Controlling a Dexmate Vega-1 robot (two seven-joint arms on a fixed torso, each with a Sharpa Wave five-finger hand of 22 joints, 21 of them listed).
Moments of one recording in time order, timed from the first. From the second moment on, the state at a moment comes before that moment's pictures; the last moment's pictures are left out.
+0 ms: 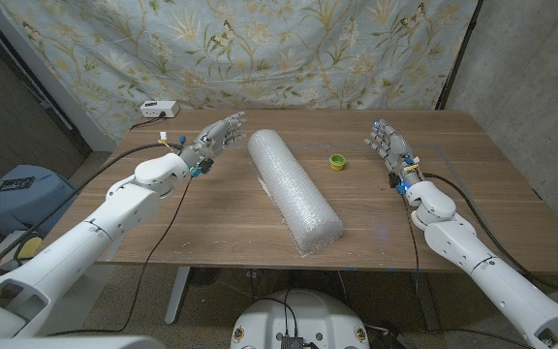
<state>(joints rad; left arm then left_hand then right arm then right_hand) 0.82 0.77 0.39 -1.61 -0.63 -0.03 -0.18 0.50 0.15 0.67 -0.17 0.26 -0.05 -0.02 0.18 0.17 -0.11 0.06 0.21 0.20 -0.08 0.15 0.18 0.17 0.05 0.11 0.26 0.17 -0.97 -0.55 -0.32 -1.48 0.67 0.29 -0.06 0.36 0.15 0.30 -0.09 0.18 0.18 -0.02 0.20 0.19 0.15 -0.01 0.20 0.20 0.12 -0.02 0.20 0.21 0.36 -0.04 0.19 0.17</state>
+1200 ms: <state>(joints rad) 0.58 0.81 0.50 -1.52 -0.54 -0.02 -0.51 0.57 0.12 0.66 -0.17 0.32 -0.17 0.00 0.18 0.17 -0.17 0.08 0.20 0.20 -0.16 0.17 0.17 0.17 -0.05 0.11 0.19 0.17 -0.96 -0.52 -0.31 -1.47 0.66 0.32 -0.09 0.36 0.15 0.30 -0.09 0.18 0.18 -0.02 0.20 0.19 0.13 0.01 0.20 0.20 0.12 -0.02 0.20 0.21 0.36 -0.04 0.19 0.17</state>
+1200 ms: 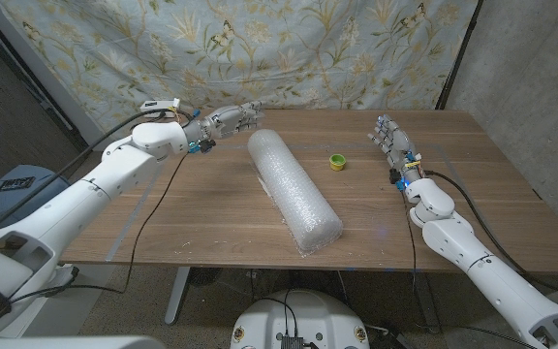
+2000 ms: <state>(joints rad) 0.49 0.84 0.55 -1.55 -0.49 0.00 -0.67 0.59 0.12 0.65 -0.17 0.34 -0.17 0.00 0.18 0.17 -0.18 0.08 0.20 0.21 -0.17 0.17 0.17 0.17 -0.10 0.11 0.18 0.17 -0.99 -0.53 -0.29 -1.49 0.66 0.33 -0.11 0.36 0.15 0.30 -0.09 0.18 0.18 -0.02 0.20 0.19 0.12 0.01 0.19 0.20 0.11 -0.01 0.20 0.21 0.36 -0.04 0.19 0.17</state>
